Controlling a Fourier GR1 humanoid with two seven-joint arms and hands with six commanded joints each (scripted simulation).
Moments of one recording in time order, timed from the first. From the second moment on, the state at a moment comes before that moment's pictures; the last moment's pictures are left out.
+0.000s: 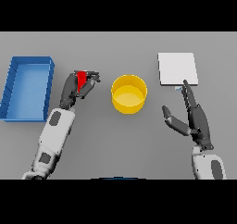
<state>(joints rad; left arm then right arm) -0.52 -0.02 0.04 -0.87 -0.21 0.15 -0.19 0.09 -0.08 0.08 -1.70 0.14 0.02 -0.11</state>
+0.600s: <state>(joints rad) -0.55 0.05 0.03 -1.05 -0.10 0.02 -0.13 0.08 -0.10 0.08 -1.69 0.18 0.00 -0.14</state>
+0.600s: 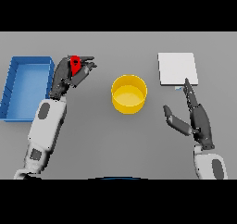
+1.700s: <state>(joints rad) -0.89 0.26 -0.56 -0.96 -0.70 -0.16 0.13 0.09 -0.09 0.10 -1.71 0.19 0.00 -0.09</state>
